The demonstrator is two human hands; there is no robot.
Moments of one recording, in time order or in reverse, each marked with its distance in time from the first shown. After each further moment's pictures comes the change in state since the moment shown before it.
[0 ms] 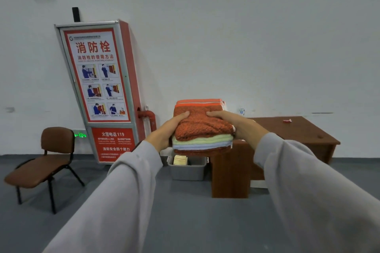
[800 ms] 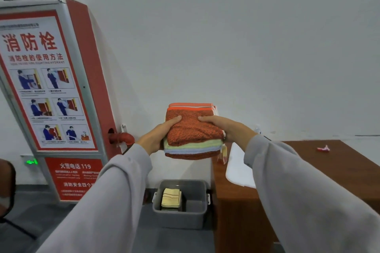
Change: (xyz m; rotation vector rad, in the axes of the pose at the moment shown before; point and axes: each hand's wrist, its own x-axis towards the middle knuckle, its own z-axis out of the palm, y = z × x) left_hand 0.632 0.066 -0.161 0.094 0.069 -0.061; right_hand 0.594 -0.139 -0.174 -0.104 0.007 0.035
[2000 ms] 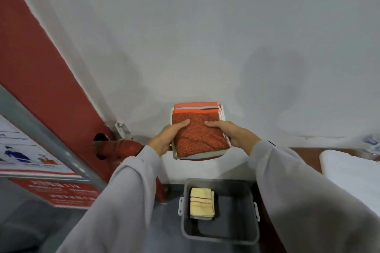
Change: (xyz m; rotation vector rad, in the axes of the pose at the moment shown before) left_hand 0.656 -0.089 -0.415 0.014 0.094 -0.370; right_hand 0.812 0.009 0.089 0.226 -0.026 0.250
